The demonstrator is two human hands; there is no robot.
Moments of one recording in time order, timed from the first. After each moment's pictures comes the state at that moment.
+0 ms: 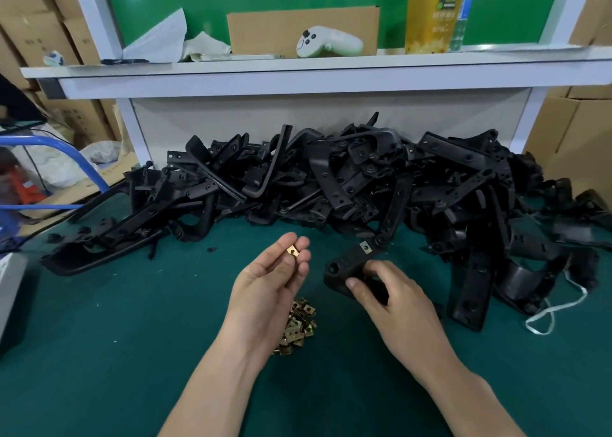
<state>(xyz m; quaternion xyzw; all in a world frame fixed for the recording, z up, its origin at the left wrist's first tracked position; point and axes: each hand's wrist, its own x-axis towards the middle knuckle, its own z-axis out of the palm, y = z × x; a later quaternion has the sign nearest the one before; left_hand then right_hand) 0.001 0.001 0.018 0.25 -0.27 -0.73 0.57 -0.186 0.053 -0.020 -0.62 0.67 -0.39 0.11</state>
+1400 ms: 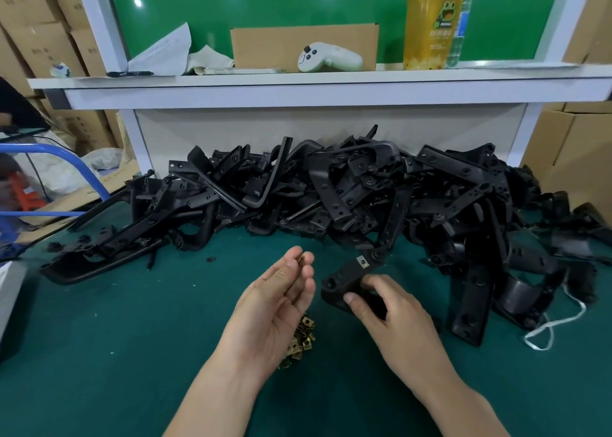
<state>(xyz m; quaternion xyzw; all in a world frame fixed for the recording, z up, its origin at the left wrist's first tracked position) 0.001 0.005 0.021 0.23 -0.23 -0.79 0.52 -0.187 0.052 -0.021 -0.63 0.66 -0.39 0.09</state>
